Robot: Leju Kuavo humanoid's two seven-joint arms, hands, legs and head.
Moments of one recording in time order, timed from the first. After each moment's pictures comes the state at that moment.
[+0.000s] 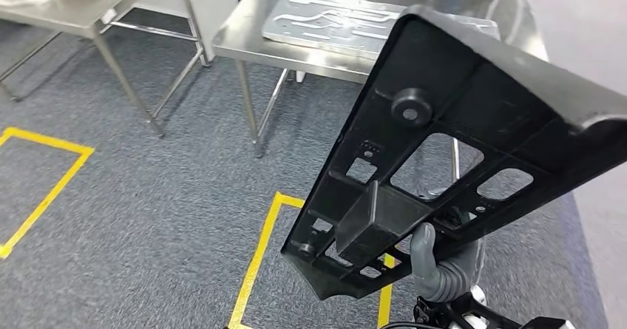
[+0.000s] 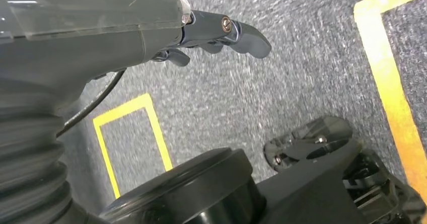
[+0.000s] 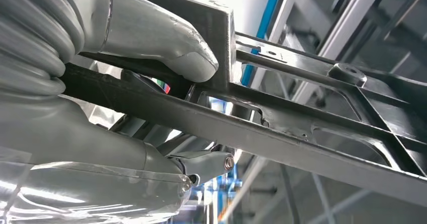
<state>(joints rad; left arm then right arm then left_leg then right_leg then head) -0.10 -0.16 0.87 -0.20 -1.35 0.12 0.01 0.06 0.15 0.29 -1.90 0.08 0.10 -0.70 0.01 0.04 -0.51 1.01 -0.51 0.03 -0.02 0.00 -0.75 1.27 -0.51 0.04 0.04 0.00</state>
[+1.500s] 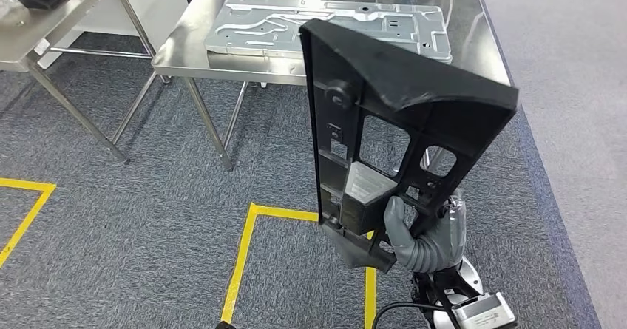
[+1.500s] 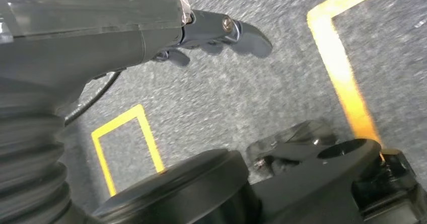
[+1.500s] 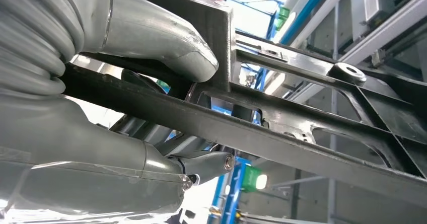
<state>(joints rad) -0.12 -0.16 0.89 -0.20 -1.33 0.12 0.03 -0.05 0.08 0.32 -1.83 0.34 -0.13 -0.67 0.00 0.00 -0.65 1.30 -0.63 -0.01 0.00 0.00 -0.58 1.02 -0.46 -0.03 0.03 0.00</state>
